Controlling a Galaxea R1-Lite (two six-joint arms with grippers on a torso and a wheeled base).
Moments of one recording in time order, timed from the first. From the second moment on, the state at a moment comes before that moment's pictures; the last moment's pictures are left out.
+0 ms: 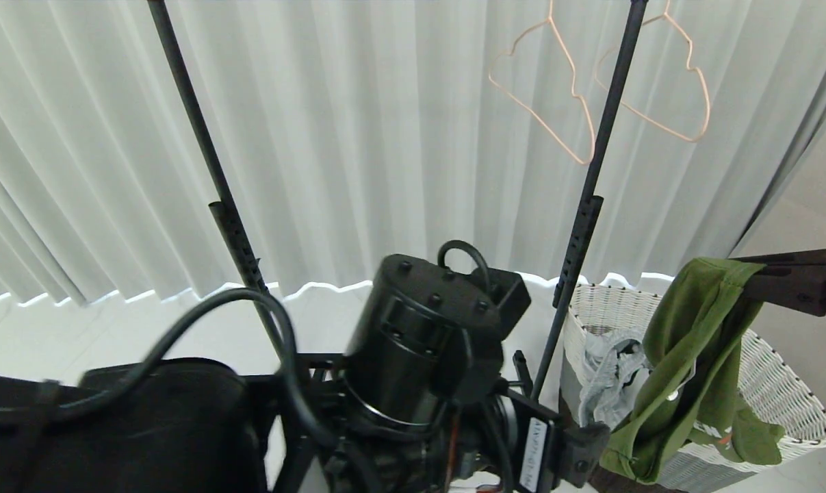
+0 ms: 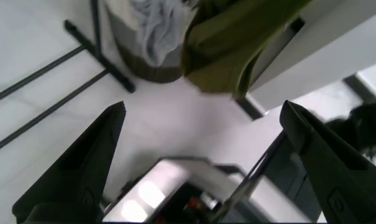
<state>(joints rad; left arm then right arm) -1.03 1.75 -1.03 -0.23 -0.01 -0.32 0.61 1.14 -1.05 0.24 0.18 -0.25</state>
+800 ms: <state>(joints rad) -1.06 2.09 -1.20 -0.44 -0.01 -0.33 0.63 1.13 -1.04 0.24 0.18 -0.24</state>
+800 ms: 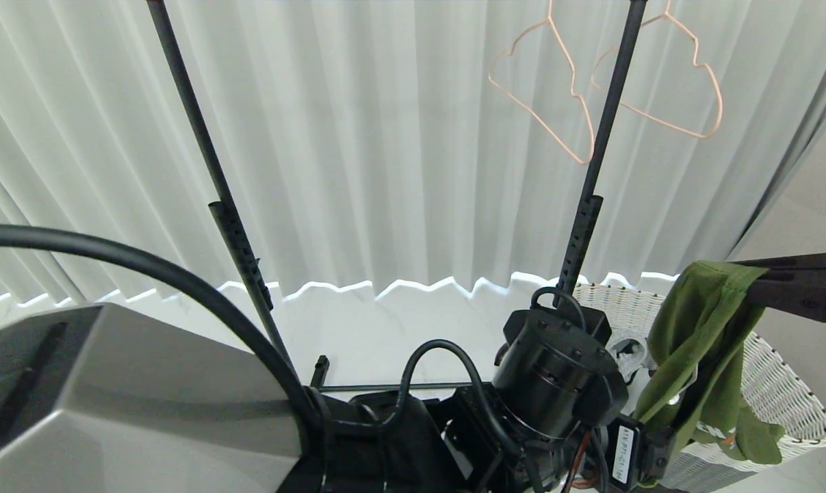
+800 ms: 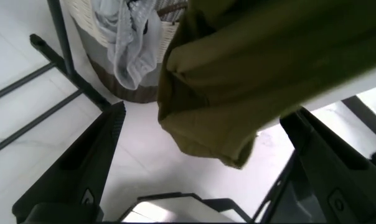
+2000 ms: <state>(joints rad) -1.03 2.00 -1.05 -0.47 0.14 -0.32 0.55 1.08 -0.94 0.13 0.15 -0.24</state>
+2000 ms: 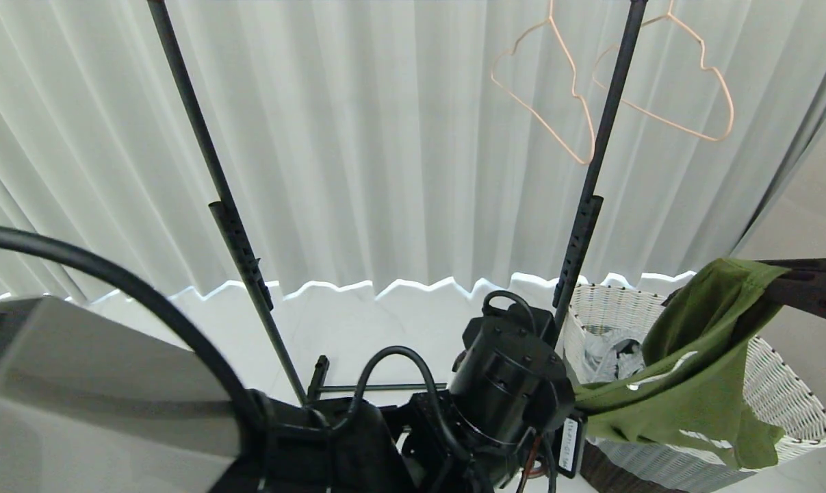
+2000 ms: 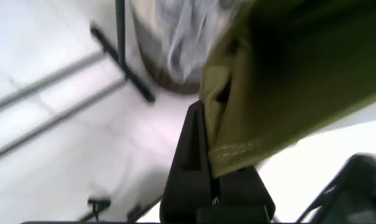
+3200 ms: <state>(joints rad) -0.92 1.33 -1.21 0.03 0.34 -0.01 0.58 1.15 -1.12 -0.04 0.12 -0.38</state>
